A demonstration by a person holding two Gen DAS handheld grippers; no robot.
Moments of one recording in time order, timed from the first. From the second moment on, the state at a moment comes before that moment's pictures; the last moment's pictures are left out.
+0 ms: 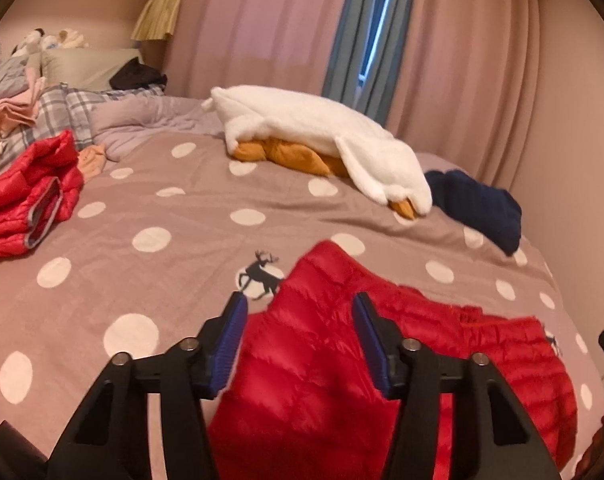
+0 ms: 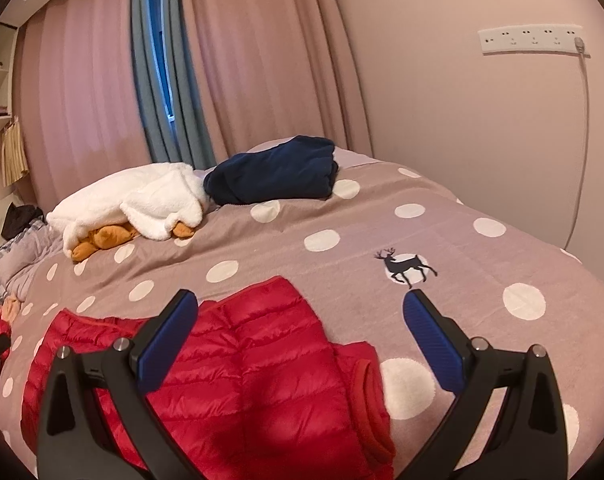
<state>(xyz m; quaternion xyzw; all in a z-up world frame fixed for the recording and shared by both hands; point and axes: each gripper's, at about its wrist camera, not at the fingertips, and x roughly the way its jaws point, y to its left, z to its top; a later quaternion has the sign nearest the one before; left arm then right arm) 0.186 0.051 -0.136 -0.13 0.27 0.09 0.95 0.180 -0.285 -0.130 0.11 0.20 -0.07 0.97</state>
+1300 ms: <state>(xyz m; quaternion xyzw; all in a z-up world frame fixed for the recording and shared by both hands) 0.214 -0.020 -0.216 0.05 0.37 0.05 0.93 0.232 -0.232 -0.216 -0.07 0.38 -0.03 0.92</state>
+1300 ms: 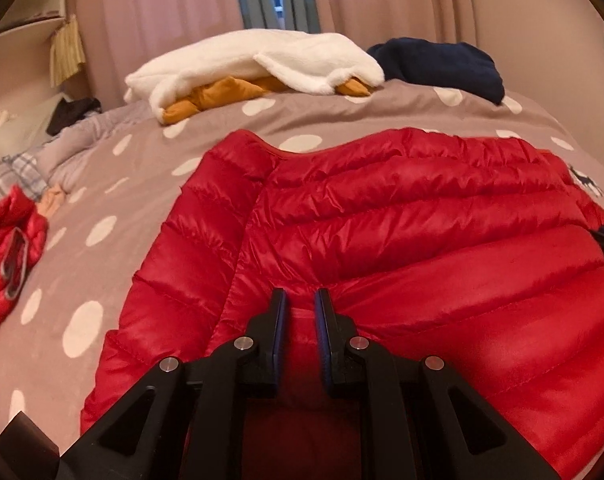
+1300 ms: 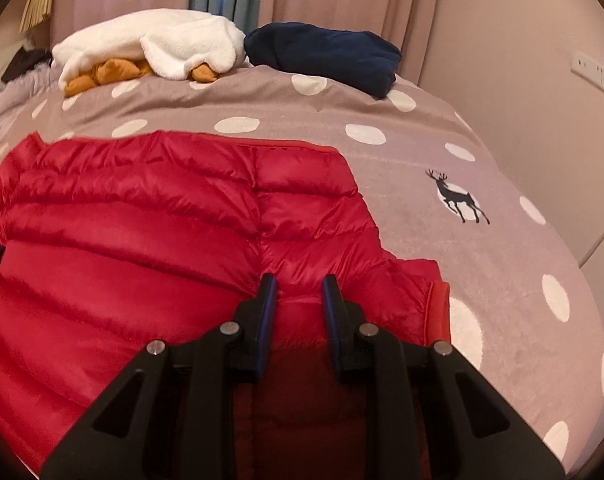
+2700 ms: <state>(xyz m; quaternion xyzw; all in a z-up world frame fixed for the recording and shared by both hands) 0.213 -0.028 -0.217 0.07 0.36 0.05 0.93 0.229 -0.223 -0.215 -0.11 0.36 -0.05 0.92</state>
